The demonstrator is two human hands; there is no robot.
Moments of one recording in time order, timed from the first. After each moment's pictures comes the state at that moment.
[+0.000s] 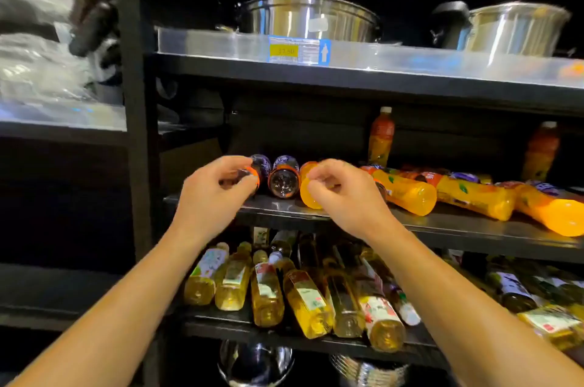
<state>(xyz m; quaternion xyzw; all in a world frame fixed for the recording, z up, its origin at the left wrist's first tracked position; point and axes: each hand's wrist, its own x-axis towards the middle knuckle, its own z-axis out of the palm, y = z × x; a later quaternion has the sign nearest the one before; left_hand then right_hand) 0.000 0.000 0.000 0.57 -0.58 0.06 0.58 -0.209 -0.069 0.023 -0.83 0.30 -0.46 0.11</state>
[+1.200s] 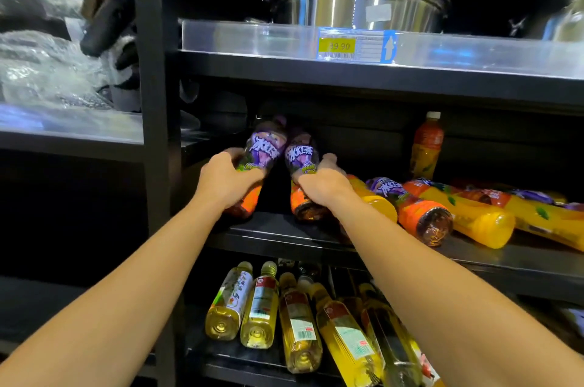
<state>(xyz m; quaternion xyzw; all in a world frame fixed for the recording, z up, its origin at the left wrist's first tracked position) 0.093 -0.097 0.028 0.69 -0.48 -0.03 0.54 -0.066 -0.170 0.050 -0.74 0.53 -0.34 0.21</state>
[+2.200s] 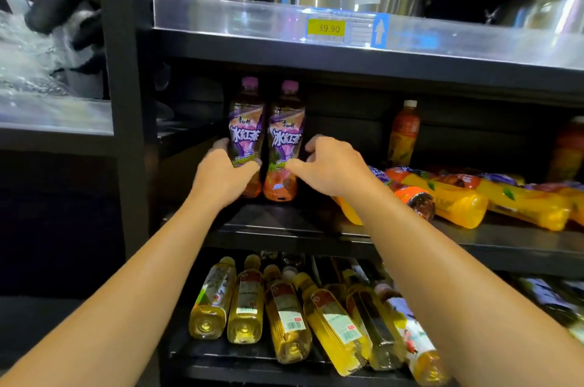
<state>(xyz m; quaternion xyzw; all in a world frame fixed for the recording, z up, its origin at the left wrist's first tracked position) 0.085 -0.113 0.022 0.68 -0.50 -0.04 0.54 -0.098 -0.134 0.068 -0.81 0.50 -0.30 0.02</state>
